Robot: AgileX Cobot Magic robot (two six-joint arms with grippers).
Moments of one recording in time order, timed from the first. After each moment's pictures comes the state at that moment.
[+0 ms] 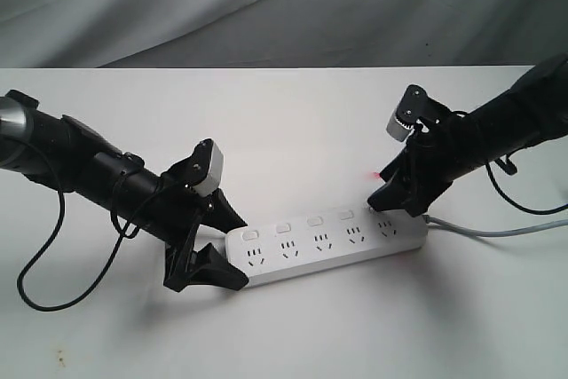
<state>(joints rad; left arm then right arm) -0.12 2.15 -1.08 -1.18 0.93 2.10 0.08 2.08 -1.19 0.91 0.76 -1.69</state>
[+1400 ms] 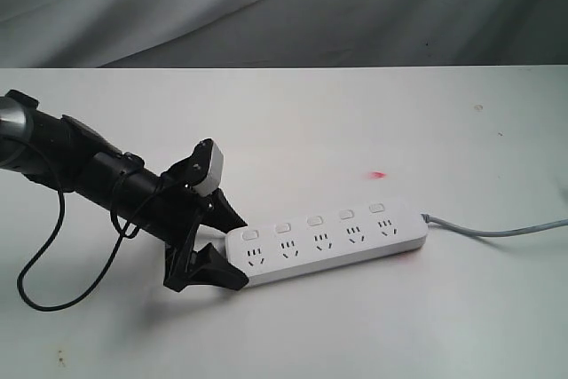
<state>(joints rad) -0.12 2.15 -1.08 -1.18 0.93 2.10 0.08 1.01 -1.18 1.08 0.36 -1.15</state>
